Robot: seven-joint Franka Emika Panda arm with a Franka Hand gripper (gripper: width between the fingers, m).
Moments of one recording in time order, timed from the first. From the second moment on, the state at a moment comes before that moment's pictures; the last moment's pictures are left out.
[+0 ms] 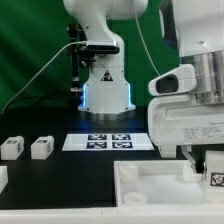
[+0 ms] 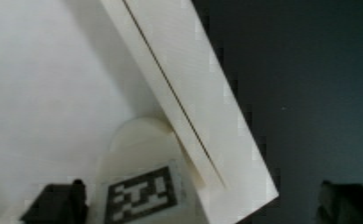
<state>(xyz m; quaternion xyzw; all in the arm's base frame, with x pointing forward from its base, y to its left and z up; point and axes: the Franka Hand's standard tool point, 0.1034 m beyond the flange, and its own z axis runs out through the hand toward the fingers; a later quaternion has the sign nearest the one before) 0.627 0.134 0.064 -0.97 0.23 -0.03 0.09</state>
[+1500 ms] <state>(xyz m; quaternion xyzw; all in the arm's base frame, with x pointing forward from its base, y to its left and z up) 0.625 0.115 0.060 -0.98 0.20 -0.01 0.07</state>
